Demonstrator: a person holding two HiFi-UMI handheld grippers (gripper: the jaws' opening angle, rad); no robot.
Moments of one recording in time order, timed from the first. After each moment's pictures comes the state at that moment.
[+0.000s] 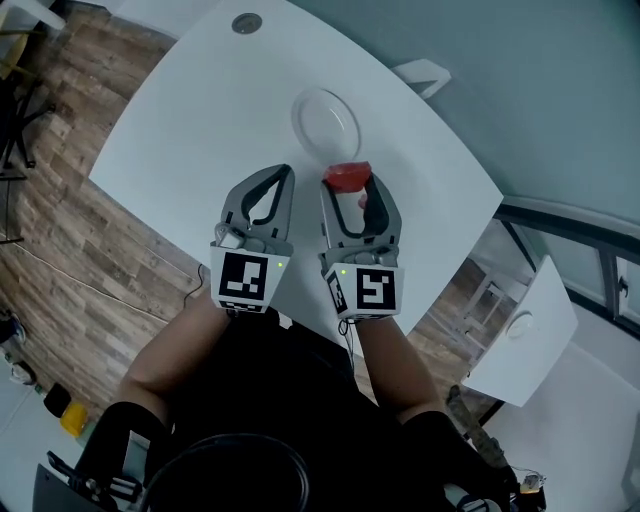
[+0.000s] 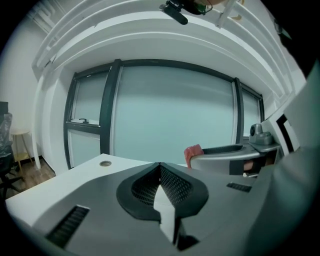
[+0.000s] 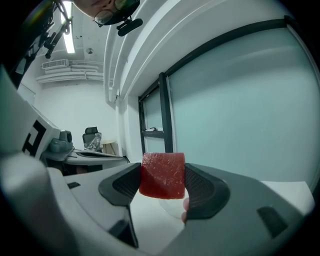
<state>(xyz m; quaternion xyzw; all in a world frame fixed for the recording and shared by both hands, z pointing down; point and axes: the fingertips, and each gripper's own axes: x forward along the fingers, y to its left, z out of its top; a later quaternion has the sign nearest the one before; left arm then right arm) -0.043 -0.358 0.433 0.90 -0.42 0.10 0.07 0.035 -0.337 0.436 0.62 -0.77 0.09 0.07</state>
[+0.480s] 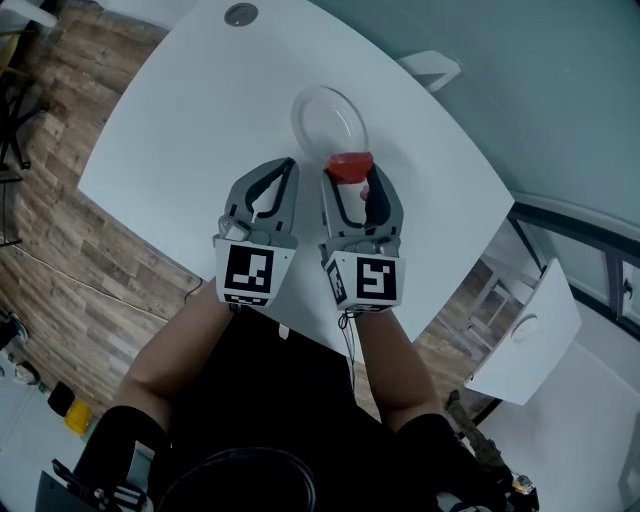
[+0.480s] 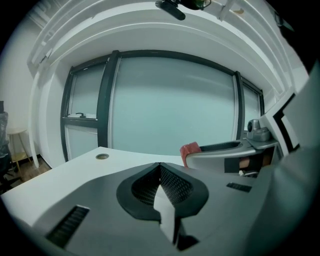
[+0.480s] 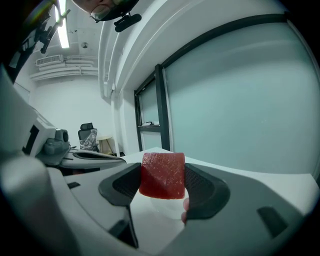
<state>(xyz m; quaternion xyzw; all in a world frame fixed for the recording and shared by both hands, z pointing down) -0.032 -0.384 0.476 0.90 -0.41 0.12 0.08 0.044 -0.368 0.477 0.63 -0.76 0.12 0.09</state>
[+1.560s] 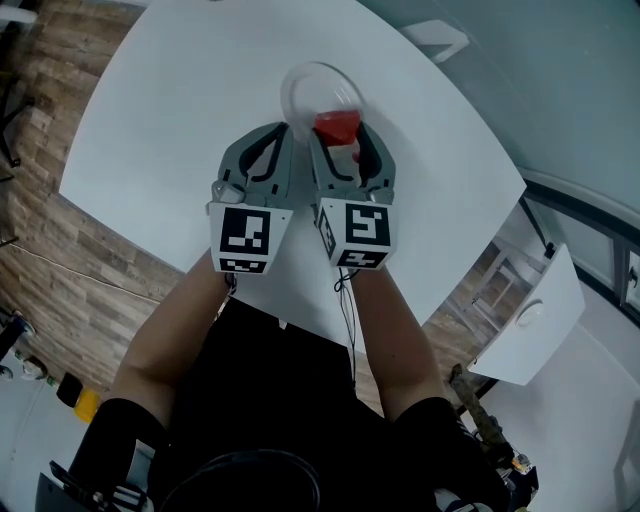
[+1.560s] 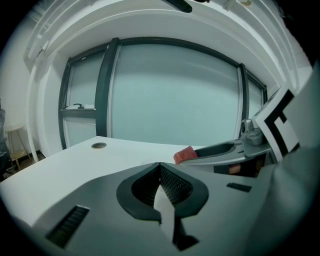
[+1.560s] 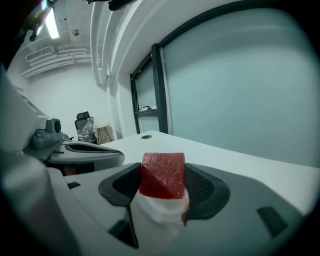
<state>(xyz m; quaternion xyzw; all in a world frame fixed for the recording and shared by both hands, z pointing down) -0.024 -0.421 0.524 0.89 -0.41 0.16 0.10 0.046 -0.413 0.541 0.63 -0.74 0.17 0.15</state>
